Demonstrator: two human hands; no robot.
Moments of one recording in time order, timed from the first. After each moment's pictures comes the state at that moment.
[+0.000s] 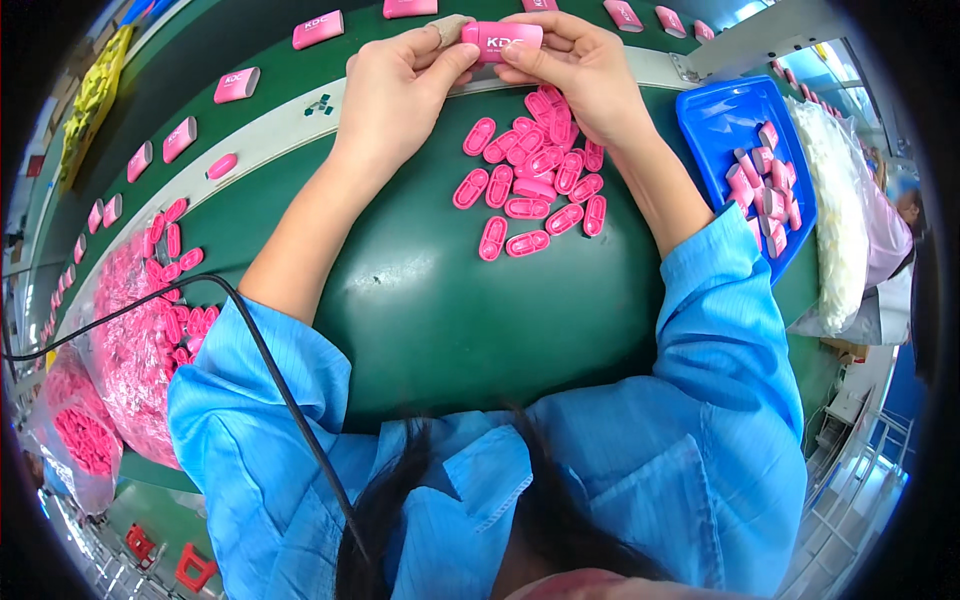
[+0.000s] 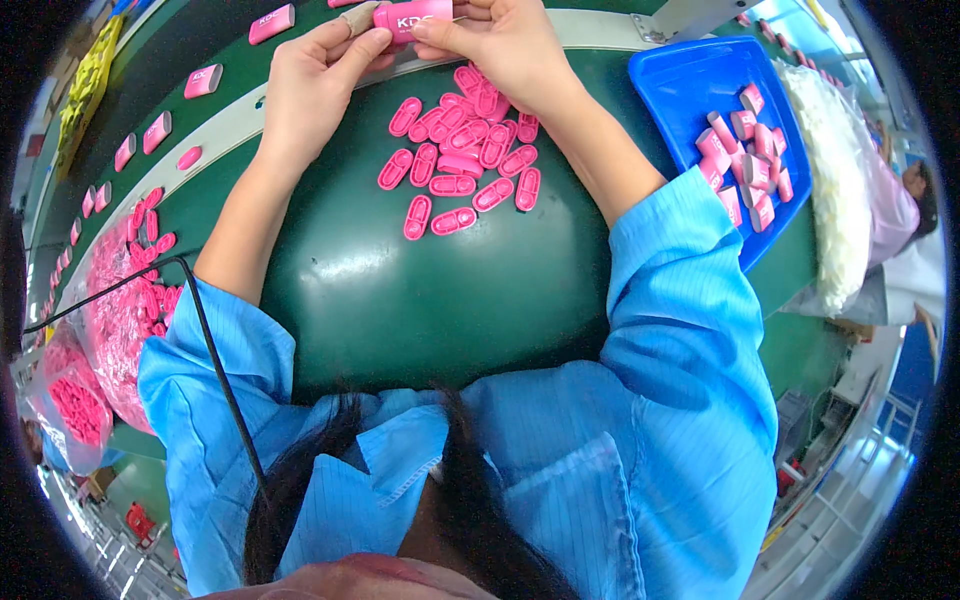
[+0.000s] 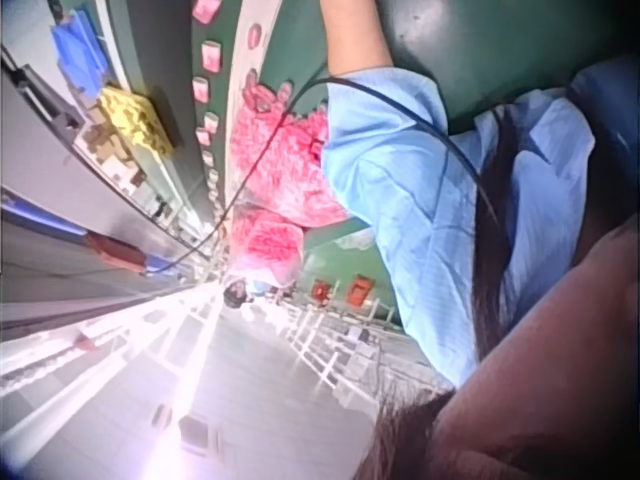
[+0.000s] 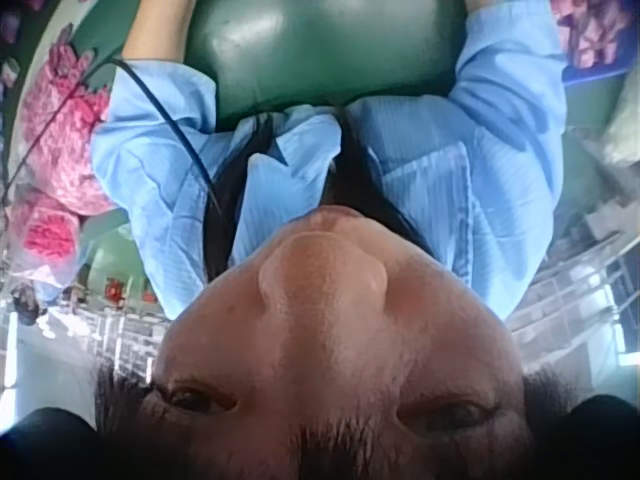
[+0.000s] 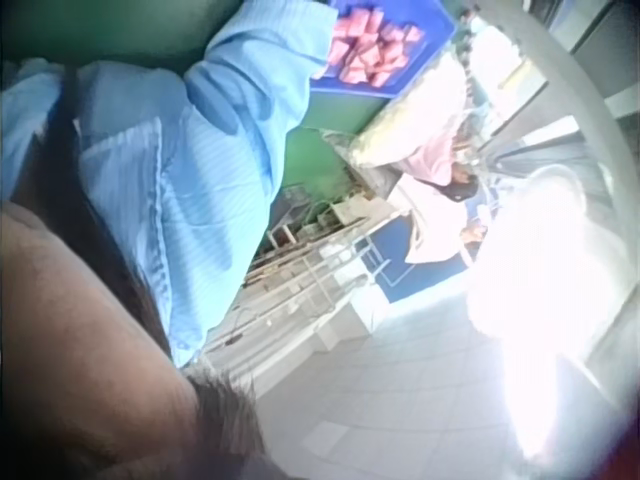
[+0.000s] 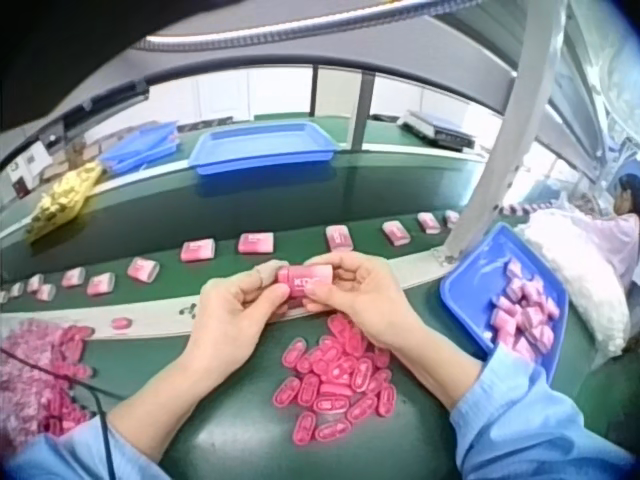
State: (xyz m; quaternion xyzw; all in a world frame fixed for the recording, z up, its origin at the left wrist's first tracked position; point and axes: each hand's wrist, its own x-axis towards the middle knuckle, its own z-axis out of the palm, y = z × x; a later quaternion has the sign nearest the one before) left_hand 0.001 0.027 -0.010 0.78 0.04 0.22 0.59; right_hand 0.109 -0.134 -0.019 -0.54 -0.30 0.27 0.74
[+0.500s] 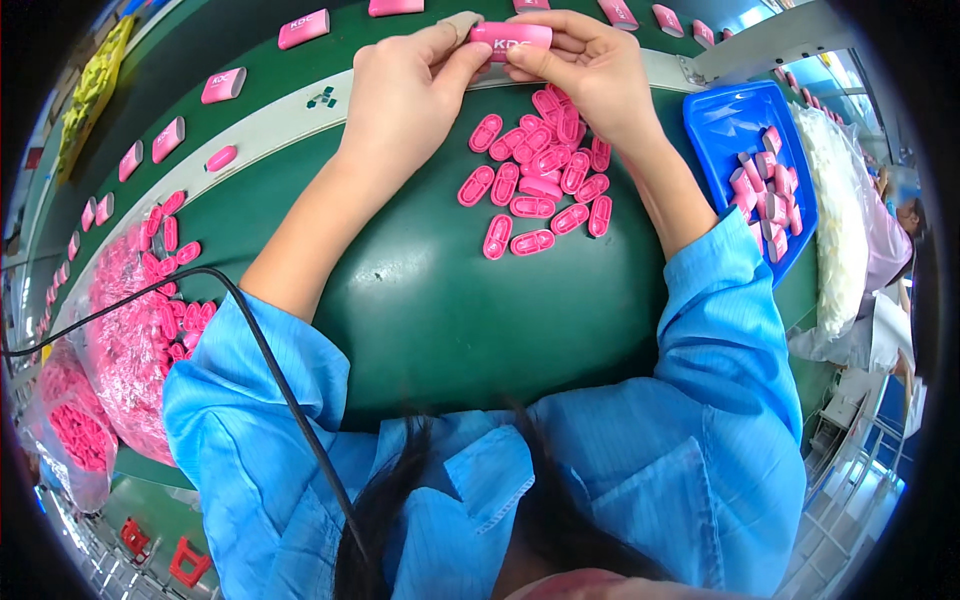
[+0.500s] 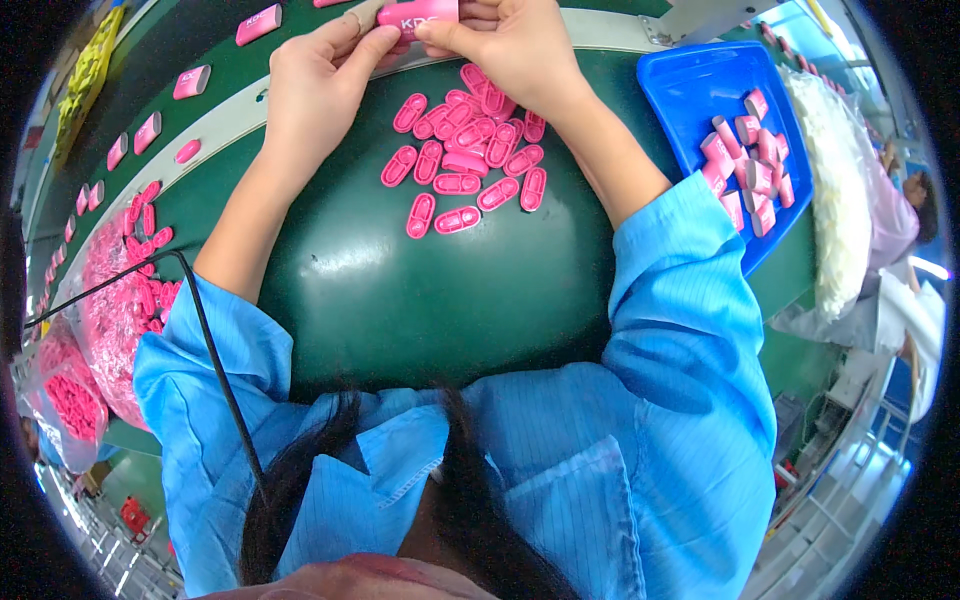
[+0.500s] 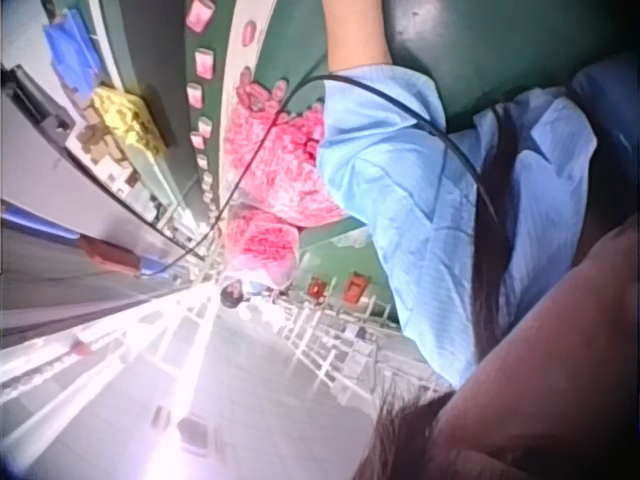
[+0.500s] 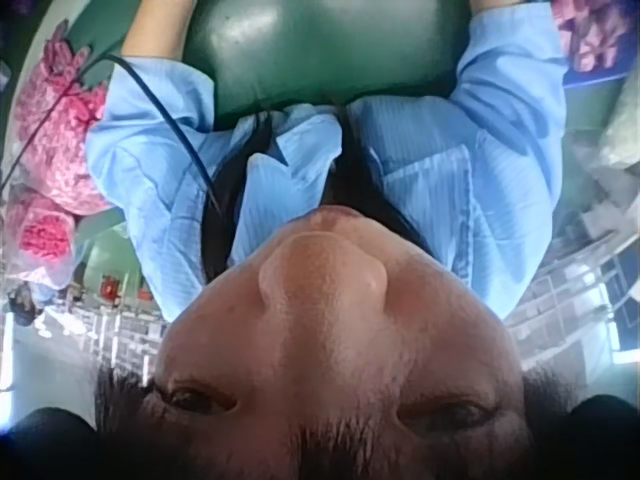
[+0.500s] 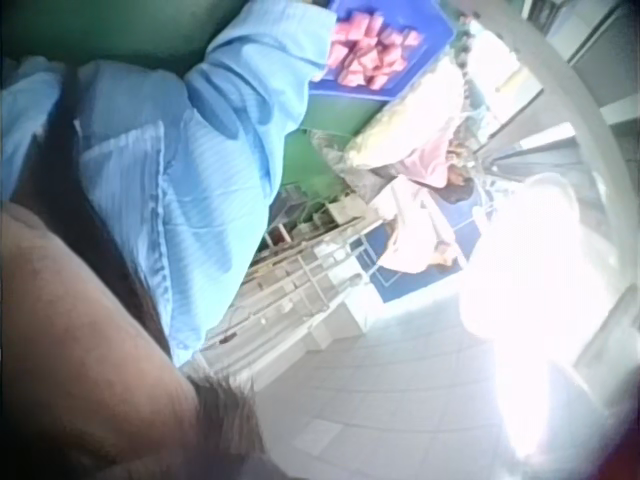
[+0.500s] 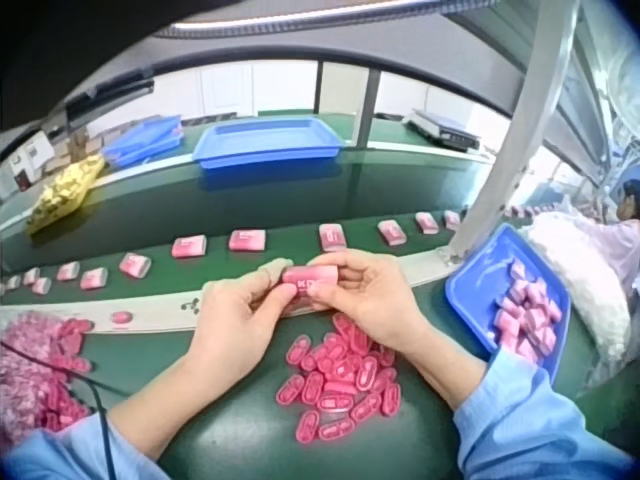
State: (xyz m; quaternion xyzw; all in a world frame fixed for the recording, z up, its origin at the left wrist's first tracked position) left_hand -0.008 0.022 -0.001 0.86 0.03 0.26 0.43; right_hand 0.098 -0.134 -0.008 -0.56 -0.34 0.25 0.71
